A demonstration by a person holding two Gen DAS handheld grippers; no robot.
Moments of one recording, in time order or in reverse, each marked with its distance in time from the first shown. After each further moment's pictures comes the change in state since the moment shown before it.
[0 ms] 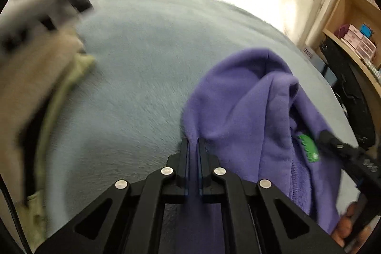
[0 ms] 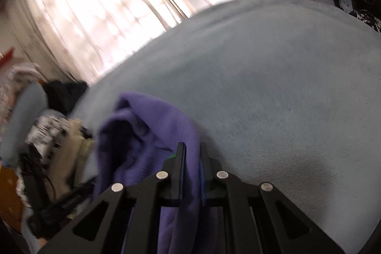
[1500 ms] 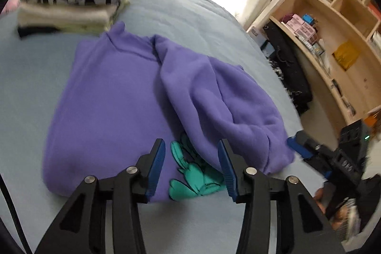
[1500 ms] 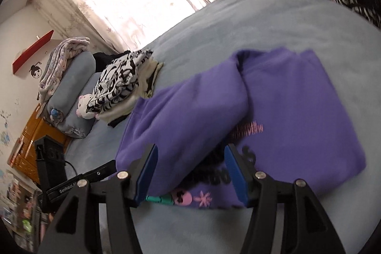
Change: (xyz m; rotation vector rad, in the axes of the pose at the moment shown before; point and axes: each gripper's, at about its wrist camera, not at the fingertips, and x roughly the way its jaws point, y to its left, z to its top) left arm -0.315 0.018 -0.249 -0.081 0.165 -0.299; right arm -0.298 0.043 -0.211 0.022 0.163 0.124
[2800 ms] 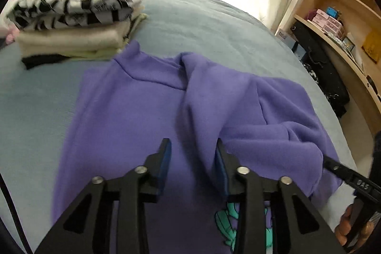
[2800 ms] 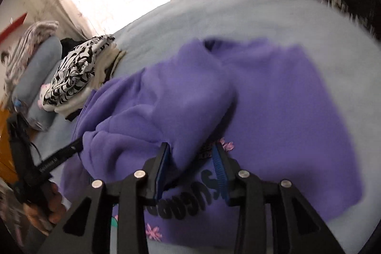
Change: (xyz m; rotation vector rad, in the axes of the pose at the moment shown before) left arm 0.059 0.002 0.041 0.100 -0.100 0.273; right arm 0.051 -0.010 0.017 -0.099 -0.001 -0.256
